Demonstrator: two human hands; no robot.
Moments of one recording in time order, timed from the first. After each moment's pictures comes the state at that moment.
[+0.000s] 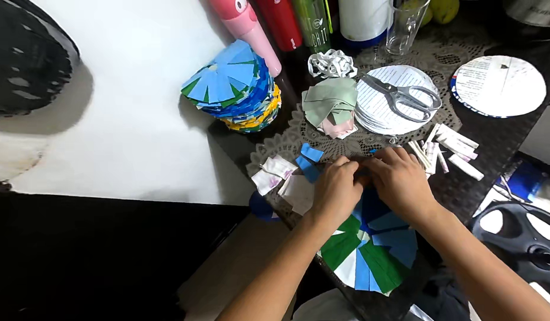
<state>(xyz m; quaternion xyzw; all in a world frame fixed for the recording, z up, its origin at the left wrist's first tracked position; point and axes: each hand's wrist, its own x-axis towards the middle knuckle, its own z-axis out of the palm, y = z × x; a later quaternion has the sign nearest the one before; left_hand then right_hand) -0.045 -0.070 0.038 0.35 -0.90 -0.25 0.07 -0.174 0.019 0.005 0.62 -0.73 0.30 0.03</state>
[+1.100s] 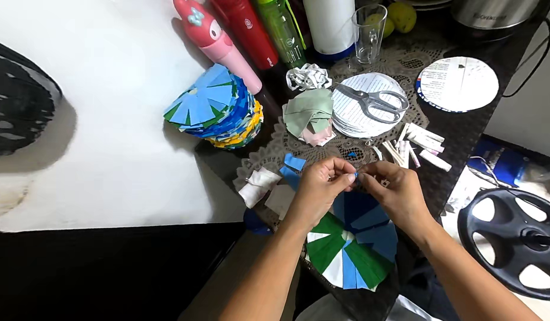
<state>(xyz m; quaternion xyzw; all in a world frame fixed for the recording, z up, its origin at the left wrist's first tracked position) -0.046 -0.060 0.070 0.31 -0.68 -0.64 0.18 -0.164 0.055 0.022 0.42 -0.67 0.59 -0.17</state>
